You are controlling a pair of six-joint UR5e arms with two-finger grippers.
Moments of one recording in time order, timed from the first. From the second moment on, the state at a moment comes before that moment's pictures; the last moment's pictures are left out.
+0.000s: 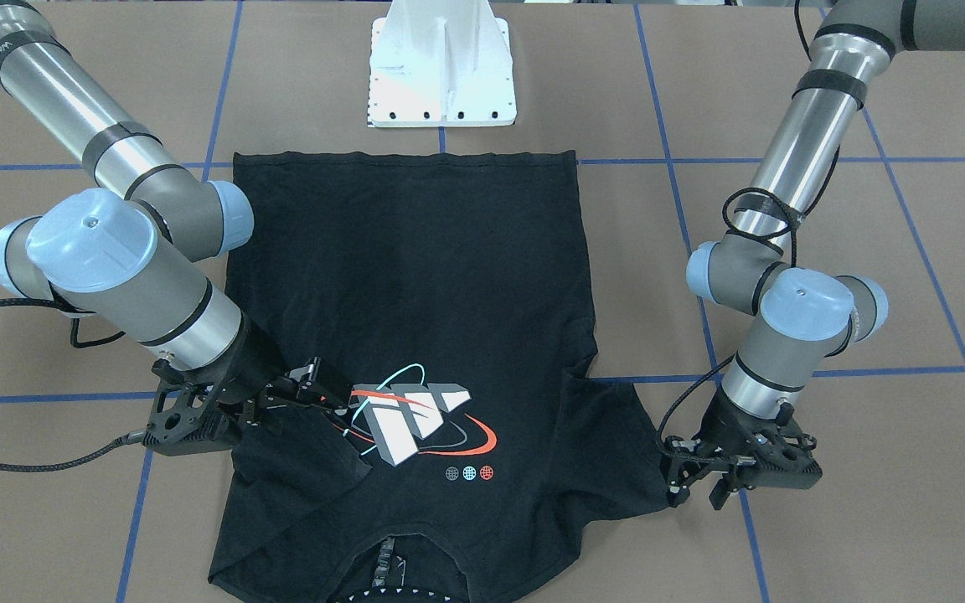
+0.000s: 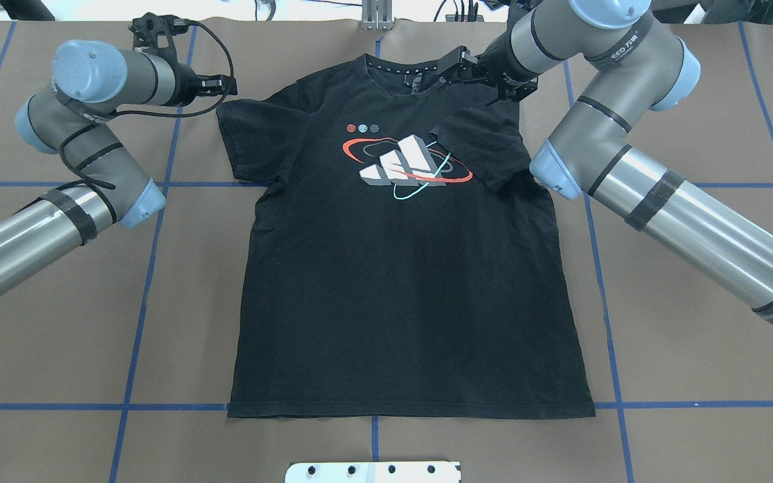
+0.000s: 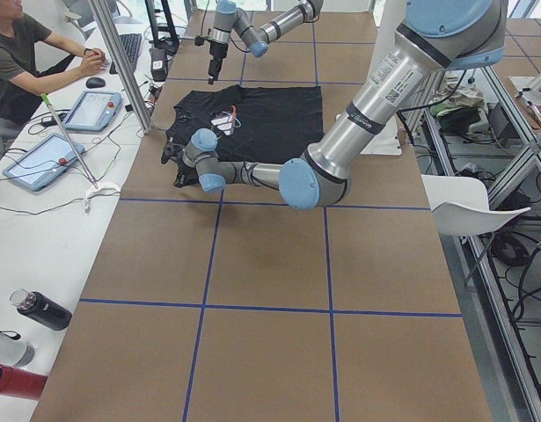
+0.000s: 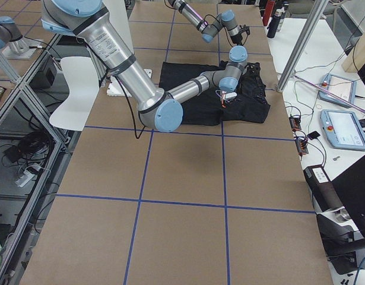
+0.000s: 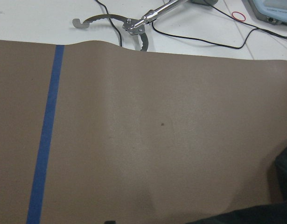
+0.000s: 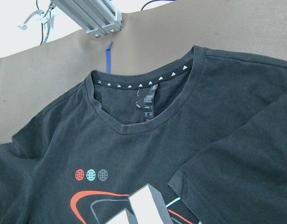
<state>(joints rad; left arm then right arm) -0.89 -2.30 -0.85 -2.65 -1.79 -1.03 0.90 -0.83 1.25 -0.88 2.12 1.24</state>
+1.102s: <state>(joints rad) -0.87 -2.31 -0.84 -2.65 -1.79 -1.02 0.90 -0.83 1.25 -0.88 2.12 1.24</state>
